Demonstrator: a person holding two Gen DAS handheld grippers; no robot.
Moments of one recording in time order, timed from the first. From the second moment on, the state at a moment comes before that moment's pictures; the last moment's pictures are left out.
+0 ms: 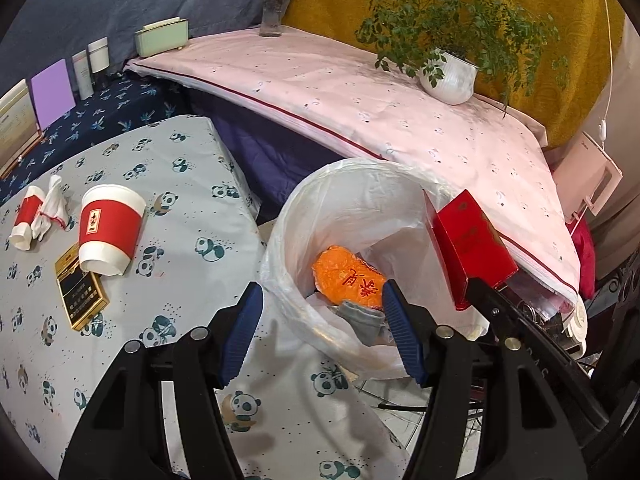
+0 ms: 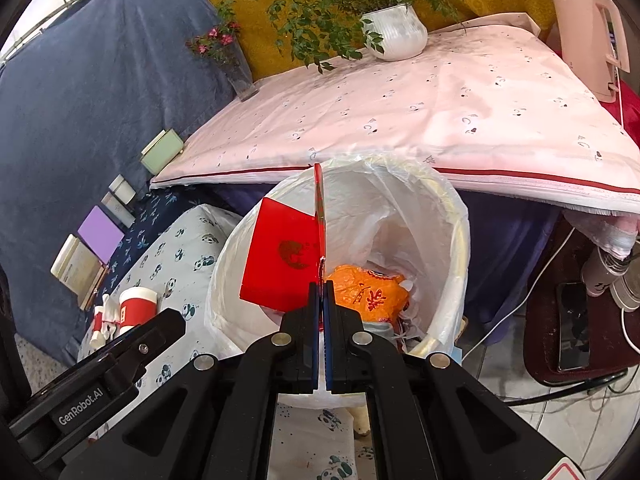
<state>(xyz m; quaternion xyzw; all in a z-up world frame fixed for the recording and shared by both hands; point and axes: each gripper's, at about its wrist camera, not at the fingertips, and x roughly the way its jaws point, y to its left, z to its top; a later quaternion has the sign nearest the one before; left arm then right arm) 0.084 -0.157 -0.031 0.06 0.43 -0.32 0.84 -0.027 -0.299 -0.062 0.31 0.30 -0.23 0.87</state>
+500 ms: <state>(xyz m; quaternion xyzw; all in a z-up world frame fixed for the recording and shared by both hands) 0.102 -0.097 -0.032 0.03 0.43 -0.24 0.87 -0.004 -0.263 -0.042 0.29 0.29 -0.21 0.89</state>
